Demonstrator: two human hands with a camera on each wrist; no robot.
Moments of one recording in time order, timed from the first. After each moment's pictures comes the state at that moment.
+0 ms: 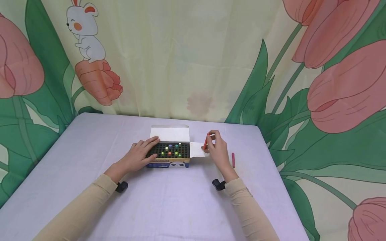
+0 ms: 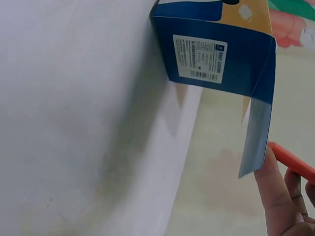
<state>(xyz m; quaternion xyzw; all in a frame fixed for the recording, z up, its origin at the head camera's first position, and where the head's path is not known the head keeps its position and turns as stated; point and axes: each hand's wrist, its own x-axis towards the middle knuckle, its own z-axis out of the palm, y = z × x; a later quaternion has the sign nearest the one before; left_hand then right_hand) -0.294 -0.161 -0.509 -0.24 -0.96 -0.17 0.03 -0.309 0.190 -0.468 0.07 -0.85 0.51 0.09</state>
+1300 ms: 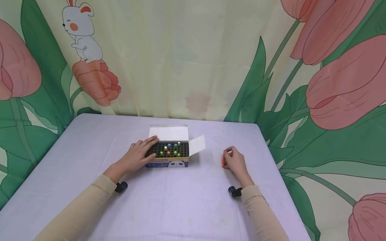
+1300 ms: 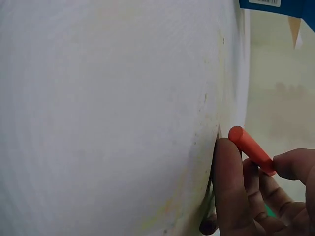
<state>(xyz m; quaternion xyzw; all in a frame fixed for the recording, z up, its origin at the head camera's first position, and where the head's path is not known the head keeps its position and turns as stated) -0.294 -0.161 -0.509 -0.24 -0.96 -0.18 0.03 -0.302 0.273 -0.513 -0.09 -0.88 0.46 -0.04</state>
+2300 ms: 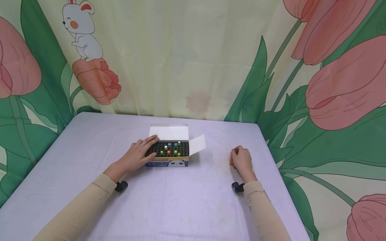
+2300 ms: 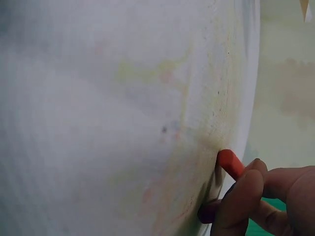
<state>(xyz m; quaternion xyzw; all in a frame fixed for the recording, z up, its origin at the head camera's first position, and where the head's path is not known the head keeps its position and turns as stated) -0.295 -0.162 -0.513 -0.24 -0.95 -0.19 0.03 -0.314 0.297 -0.515 -0.09 -0.94 0.34 0.00</state>
